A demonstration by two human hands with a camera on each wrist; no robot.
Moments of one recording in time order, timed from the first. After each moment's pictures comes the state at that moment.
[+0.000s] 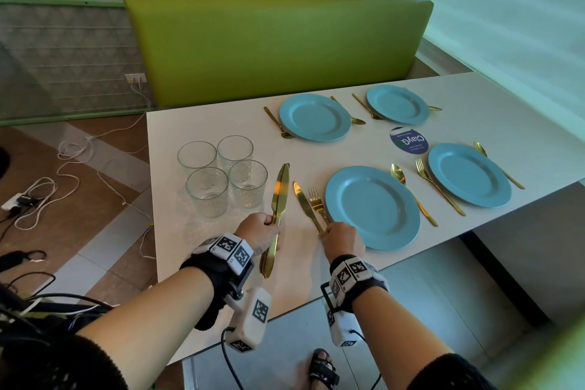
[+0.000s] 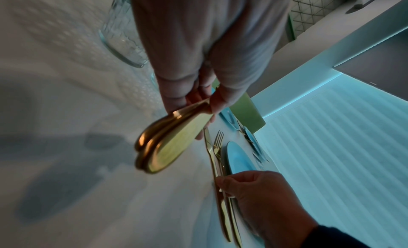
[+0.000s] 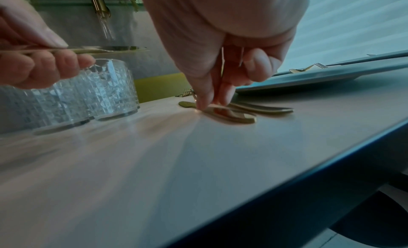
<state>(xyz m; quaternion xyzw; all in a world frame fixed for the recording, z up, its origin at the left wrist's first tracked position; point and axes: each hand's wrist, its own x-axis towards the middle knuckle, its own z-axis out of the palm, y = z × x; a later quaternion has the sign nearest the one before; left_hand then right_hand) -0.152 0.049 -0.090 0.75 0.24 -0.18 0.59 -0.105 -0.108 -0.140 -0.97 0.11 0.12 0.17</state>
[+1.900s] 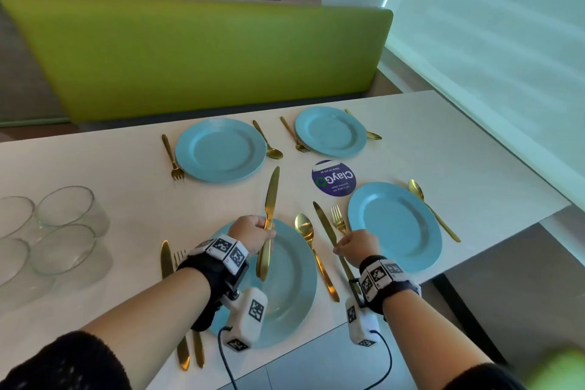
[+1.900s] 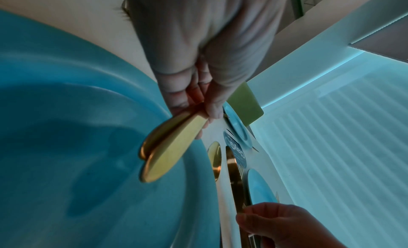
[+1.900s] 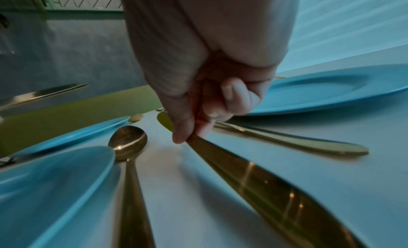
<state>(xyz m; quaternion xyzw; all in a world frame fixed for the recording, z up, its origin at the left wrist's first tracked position) 0.059 -0.144 -0.112 0.73 0.26 -0.17 0.60 0.100 -0.359 -0.107 -0.94 0.11 0.22 0.22</state>
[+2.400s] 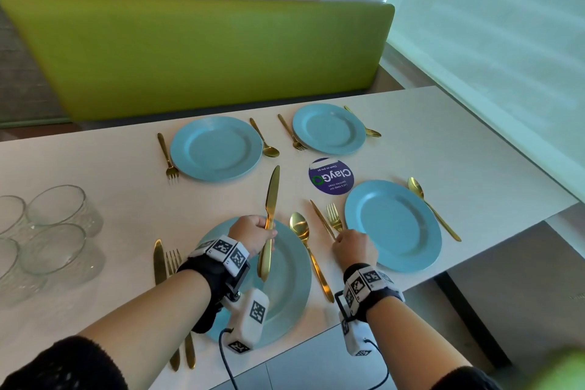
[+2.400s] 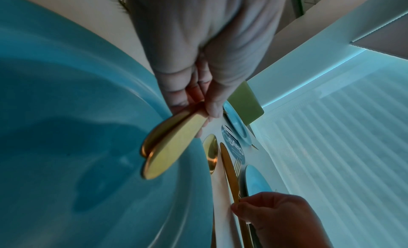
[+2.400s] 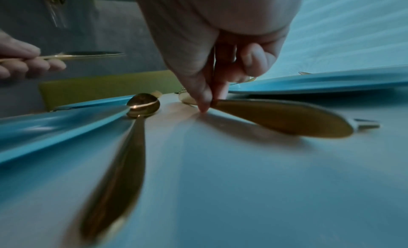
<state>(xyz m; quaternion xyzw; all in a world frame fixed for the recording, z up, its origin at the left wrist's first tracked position) 0.062 -0.162 -0.110 0.73 0.26 -0.15 0.62 0.094 -0.355 -0.123 -0.98 0.10 0.12 0.13</state>
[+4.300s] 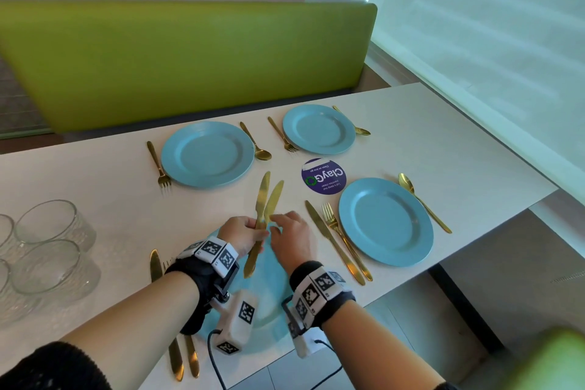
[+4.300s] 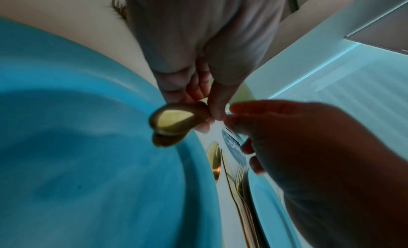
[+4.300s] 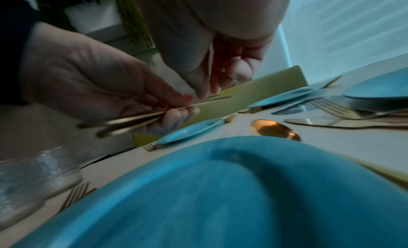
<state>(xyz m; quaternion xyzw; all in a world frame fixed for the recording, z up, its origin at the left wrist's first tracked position) 0.066 -0.148 -0.105 0.71 0.26 -0.16 0.64 0.067 -0.262 -0.091 -0.95 -0.07 0.08 0.29</state>
